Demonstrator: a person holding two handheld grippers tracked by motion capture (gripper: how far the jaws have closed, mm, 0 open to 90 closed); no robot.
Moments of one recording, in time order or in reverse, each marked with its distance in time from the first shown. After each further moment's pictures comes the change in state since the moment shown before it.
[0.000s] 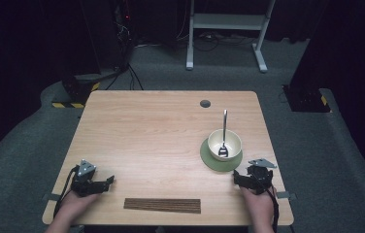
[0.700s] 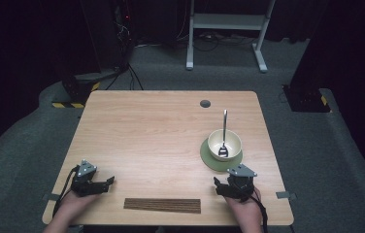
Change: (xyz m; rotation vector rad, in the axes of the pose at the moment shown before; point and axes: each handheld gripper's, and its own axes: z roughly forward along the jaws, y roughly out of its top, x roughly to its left) left arm -0.001 0.000 0.000 -0.002 -0.011 0.018; right arm 0.064 -0.001 -0.020 -0.085 0.141 -0.212
